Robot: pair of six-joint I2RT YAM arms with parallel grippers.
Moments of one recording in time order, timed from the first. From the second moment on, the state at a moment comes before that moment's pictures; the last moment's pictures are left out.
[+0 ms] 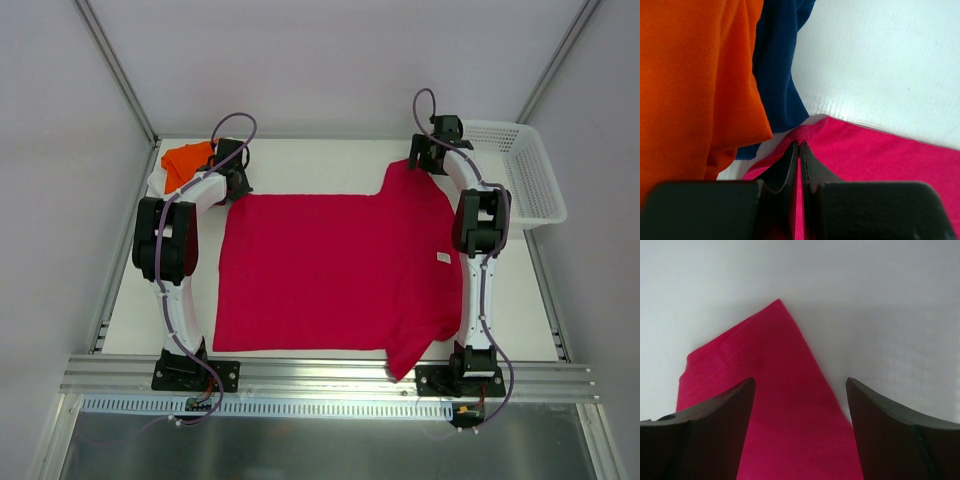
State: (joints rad) left arm -0.15 2.01 1.45 -0.31 -0.19 -0.41; right arm 0.03 2.52 2.21 -0.53 -0.04 0.17
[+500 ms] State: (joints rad) left arm -0.15 2.01 1.45 -0.31 -0.19 -0.41; right arm 0.08 2.52 2.22 -0.55 0.01 0.10
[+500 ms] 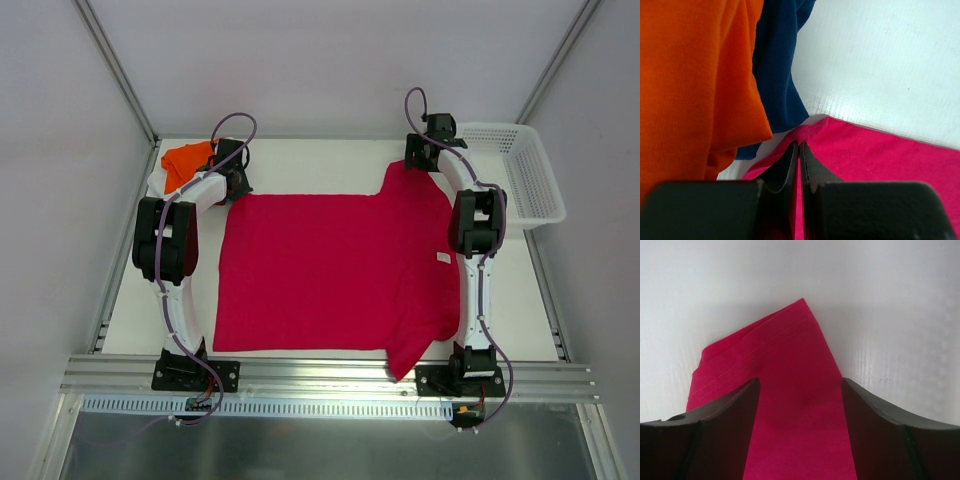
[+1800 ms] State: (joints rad) left arm -0.14 2.01 1.45 -0.31 -0.18 -0.41; right arm 0.04 2.52 2.22 -0.57 -0.05 0.21
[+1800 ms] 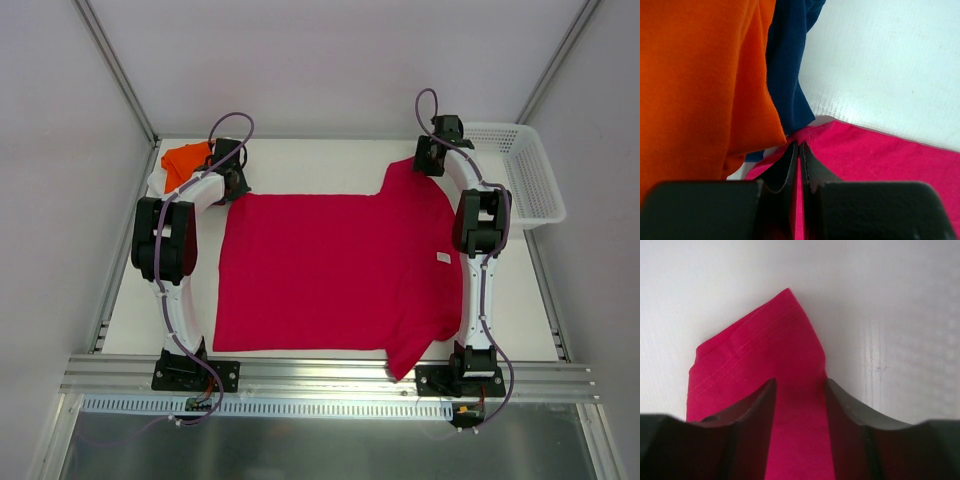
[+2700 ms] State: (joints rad) left arm -0.13 2.01 1.45 -0.31 -0.17 -0.41; right arm 0.04 2.45 2.12 -0.58 -0.06 0.21
